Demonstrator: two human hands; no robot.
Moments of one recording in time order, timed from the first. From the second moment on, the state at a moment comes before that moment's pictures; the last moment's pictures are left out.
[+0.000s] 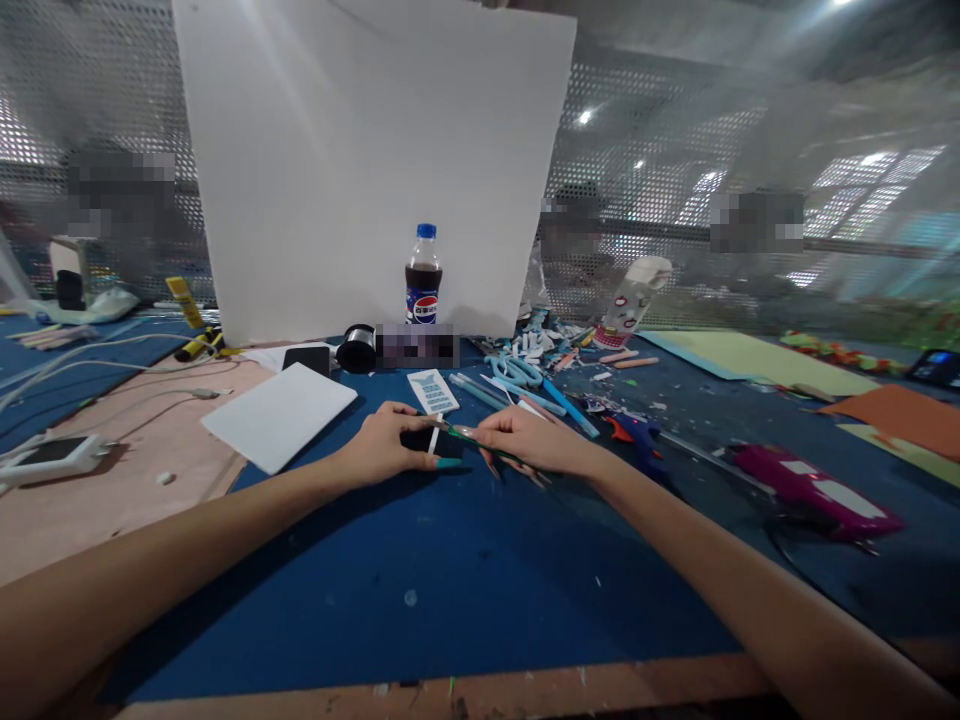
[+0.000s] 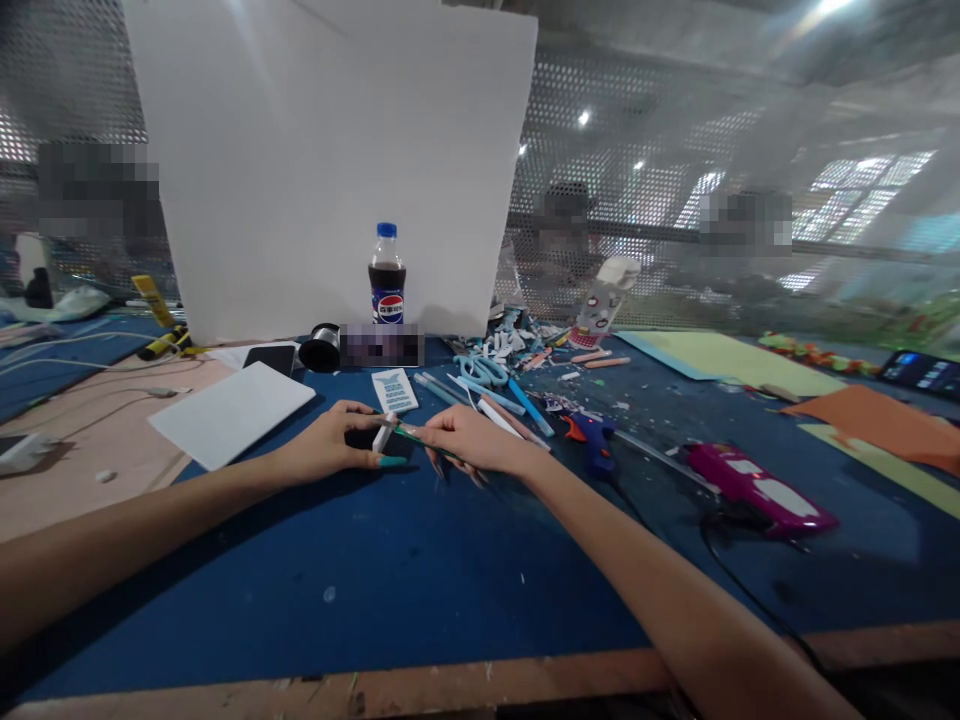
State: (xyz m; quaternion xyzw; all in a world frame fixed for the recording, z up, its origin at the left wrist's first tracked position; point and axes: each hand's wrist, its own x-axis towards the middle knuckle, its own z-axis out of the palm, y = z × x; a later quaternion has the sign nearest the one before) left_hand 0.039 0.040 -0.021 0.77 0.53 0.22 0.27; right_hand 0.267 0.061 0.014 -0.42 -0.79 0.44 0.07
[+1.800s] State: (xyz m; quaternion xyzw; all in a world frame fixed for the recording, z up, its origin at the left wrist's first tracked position) left_hand 0.039 0.040 -0.022 0.78 0.53 0.23 0.26; right_hand 0.261 0.050 0.022 -0.43 -0.79 0.44 0.07
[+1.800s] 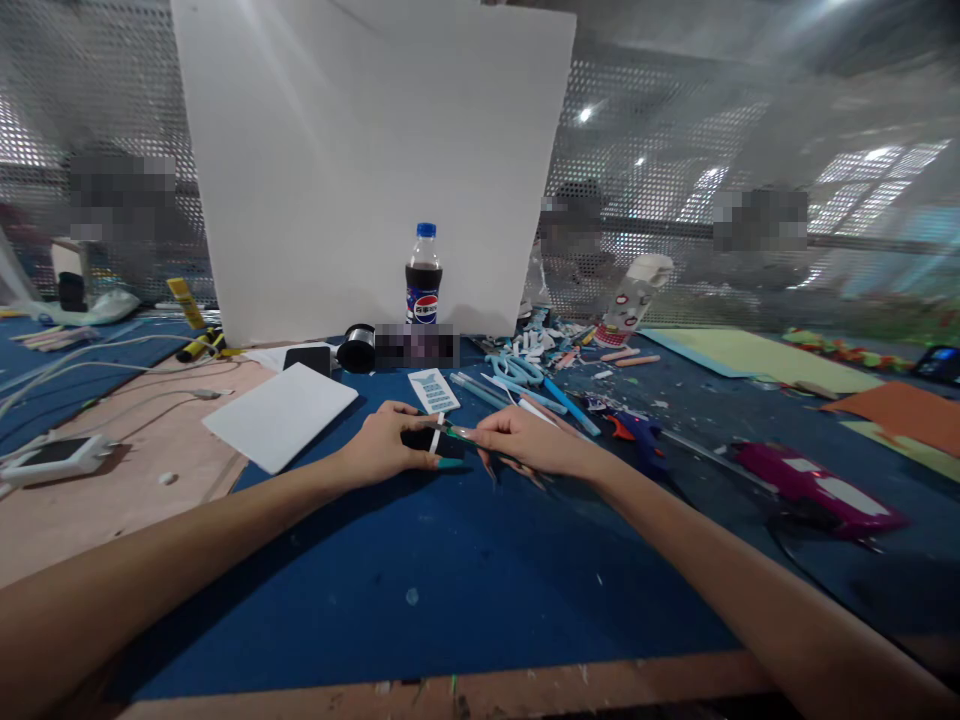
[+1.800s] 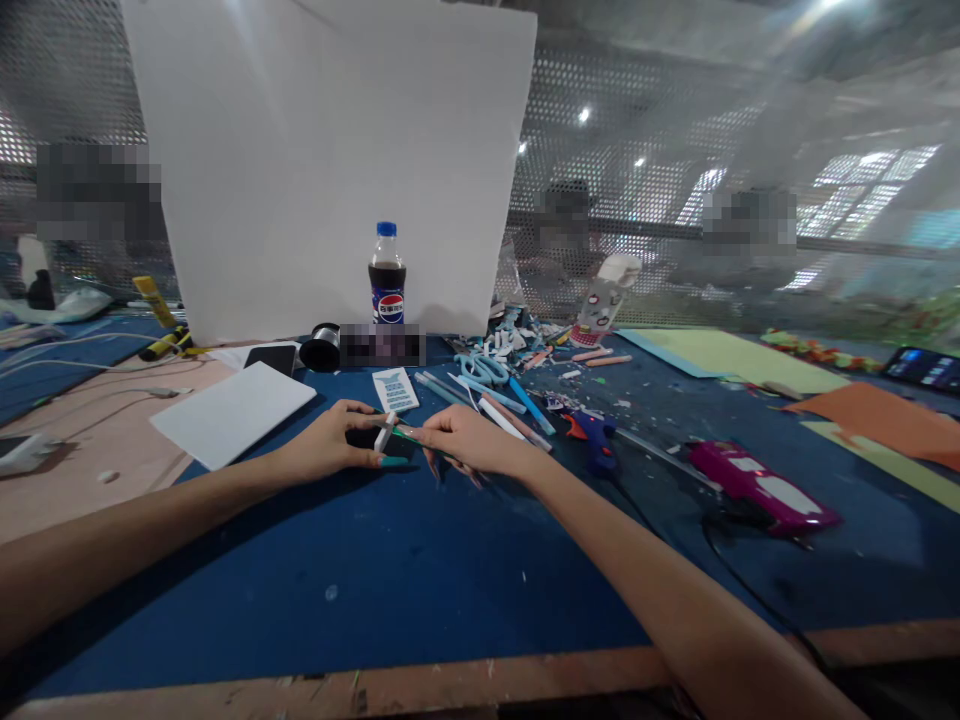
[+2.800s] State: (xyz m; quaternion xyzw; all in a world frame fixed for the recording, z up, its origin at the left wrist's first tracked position) left_hand 0.040 0.040 -0.020 0.78 0.51 0.24 0.27; right_hand 0.260 0.049 0.022 -0.43 -0.79 0.42 0.09
